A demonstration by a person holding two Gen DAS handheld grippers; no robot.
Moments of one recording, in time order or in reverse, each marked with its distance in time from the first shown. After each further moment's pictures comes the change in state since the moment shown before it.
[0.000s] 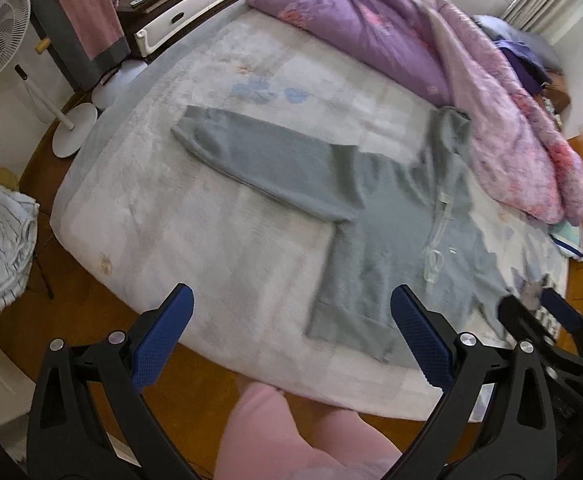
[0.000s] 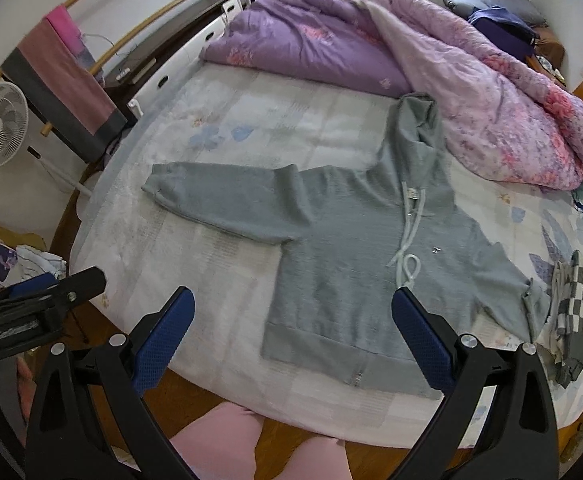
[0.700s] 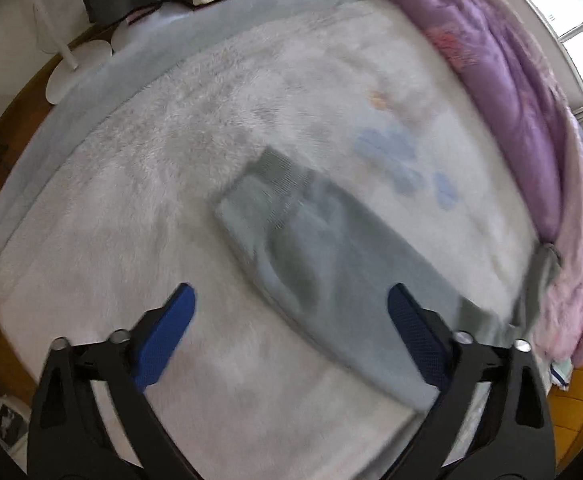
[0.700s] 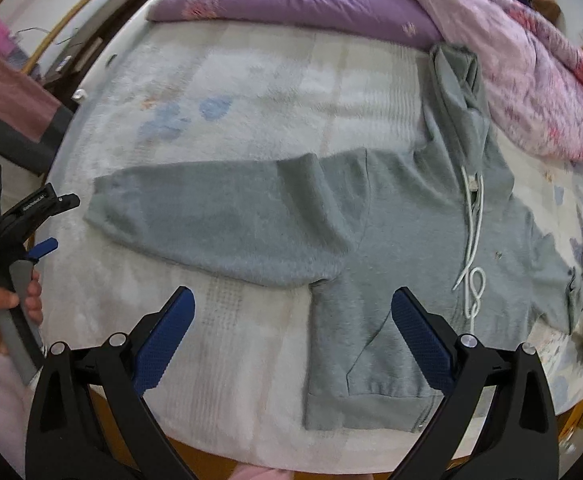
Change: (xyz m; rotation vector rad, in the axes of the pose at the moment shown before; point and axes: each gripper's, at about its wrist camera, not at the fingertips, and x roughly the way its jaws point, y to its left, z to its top) left arm 0.275 0.201 0.198 -0.316 0.026 -0.046; right arm 0.208 0.042 0.085 0.146 0.161 -0.086
